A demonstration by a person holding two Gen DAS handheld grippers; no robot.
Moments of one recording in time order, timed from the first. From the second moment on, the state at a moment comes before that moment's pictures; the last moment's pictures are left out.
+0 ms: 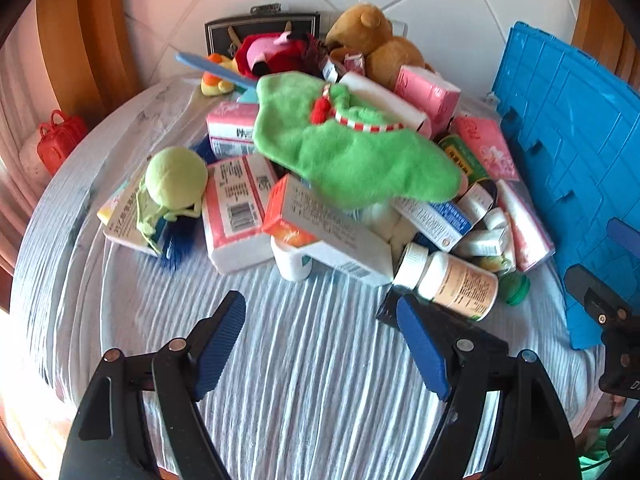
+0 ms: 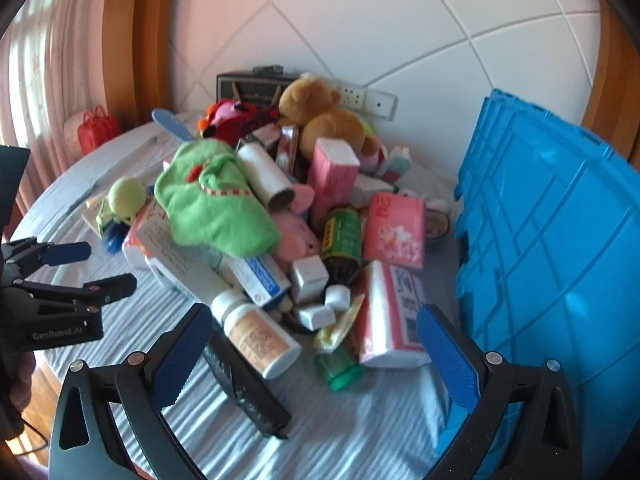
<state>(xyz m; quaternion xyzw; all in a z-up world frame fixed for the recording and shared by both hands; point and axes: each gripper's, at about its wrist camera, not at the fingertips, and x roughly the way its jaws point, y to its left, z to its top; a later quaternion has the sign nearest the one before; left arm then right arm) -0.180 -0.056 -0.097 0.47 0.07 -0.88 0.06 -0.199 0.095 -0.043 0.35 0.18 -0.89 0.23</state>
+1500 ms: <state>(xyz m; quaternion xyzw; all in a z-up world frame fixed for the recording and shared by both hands) -0.181 -0.013 -0.196 0.56 0.11 -0.82 0.04 -0.240 0.124 -0.125 0.49 0.16 -0.80 0.31</state>
